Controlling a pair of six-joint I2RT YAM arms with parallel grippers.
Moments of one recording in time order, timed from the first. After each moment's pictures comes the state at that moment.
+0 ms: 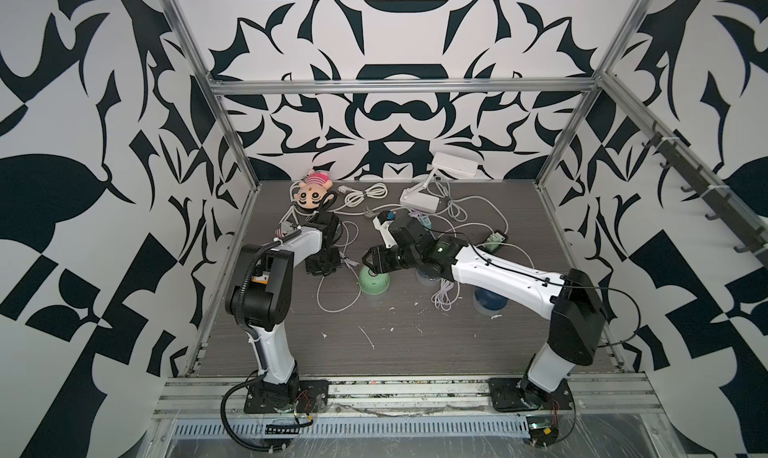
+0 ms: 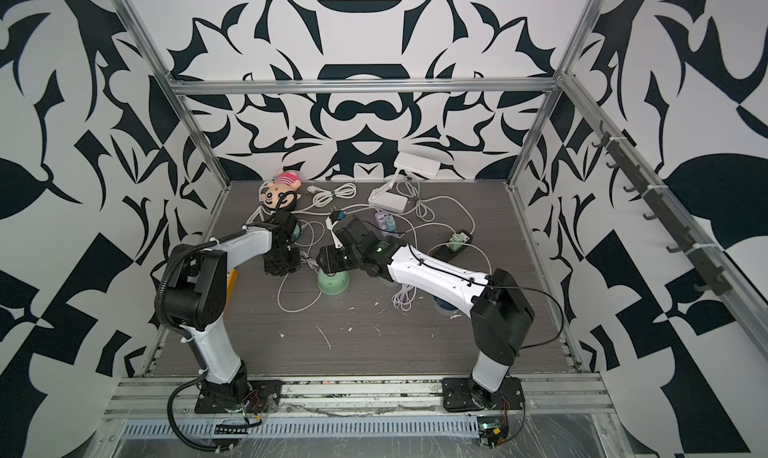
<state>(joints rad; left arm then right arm) -0.25 1.85 1.18 -0.74 -0.09 -0.42 0.89 1.70 1.38 -0.38 -0.15 0.60</state>
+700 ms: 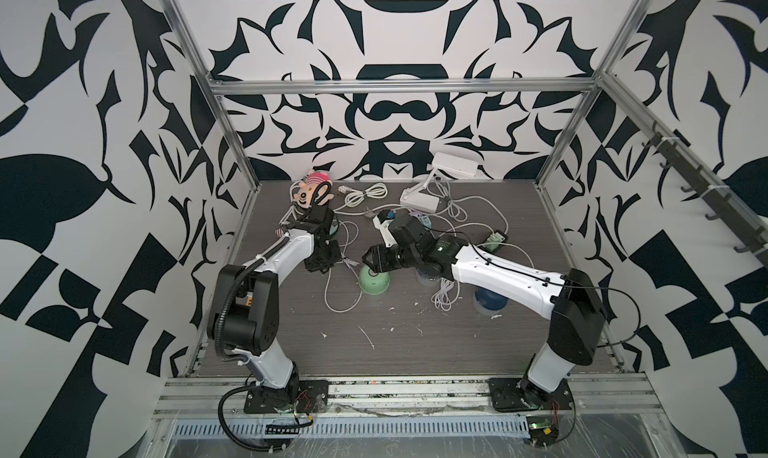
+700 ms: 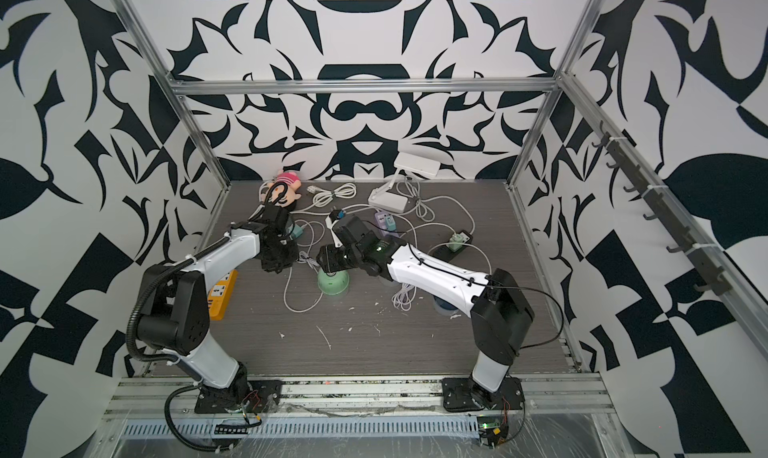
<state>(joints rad) -0.25 1.65 1.15 -0.77 0.01 -0.47 0.89 1.71 1.41 -0.39 -0.15 0.60</state>
